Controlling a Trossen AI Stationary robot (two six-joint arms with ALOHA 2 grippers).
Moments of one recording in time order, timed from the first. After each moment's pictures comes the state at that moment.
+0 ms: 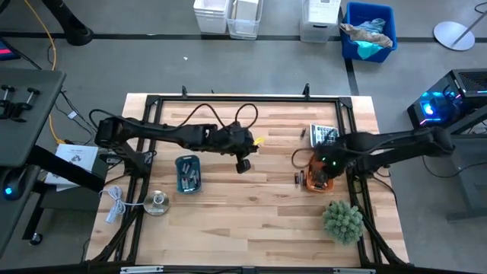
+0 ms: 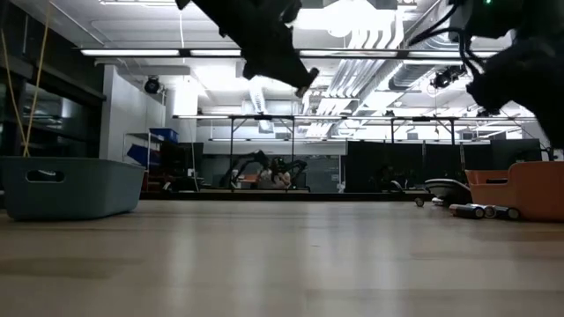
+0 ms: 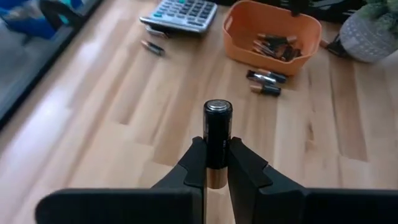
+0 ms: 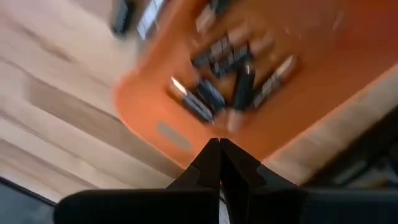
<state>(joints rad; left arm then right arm) 0.03 1.67 1.29 -0.32 -0.18 -0.12 0.00 0.96 0.67 -1.12 -0.24 1.11</state>
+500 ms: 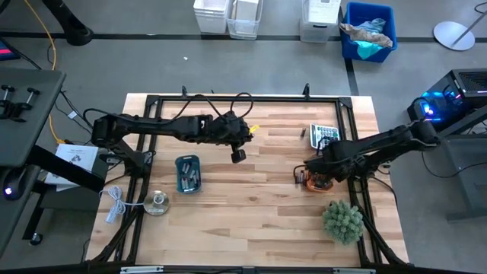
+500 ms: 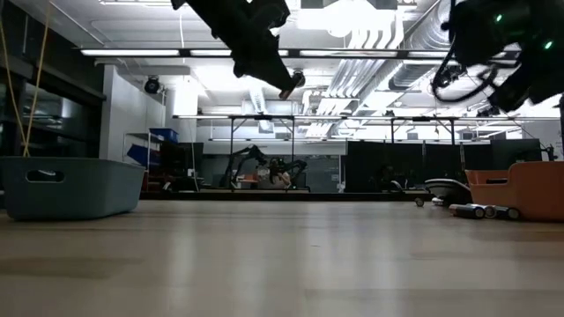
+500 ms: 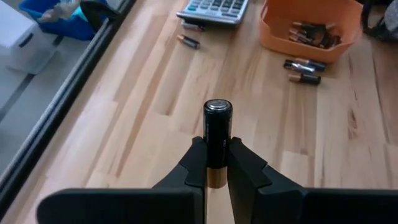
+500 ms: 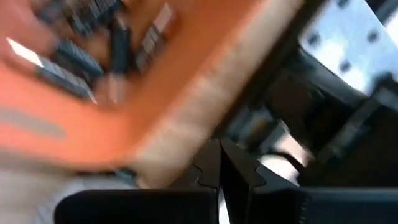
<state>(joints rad) 0.10 1.62 1.29 -0.40 -0.20 -0.03 0.15 1.25 0.79 -1.48 -0.17 1.15</state>
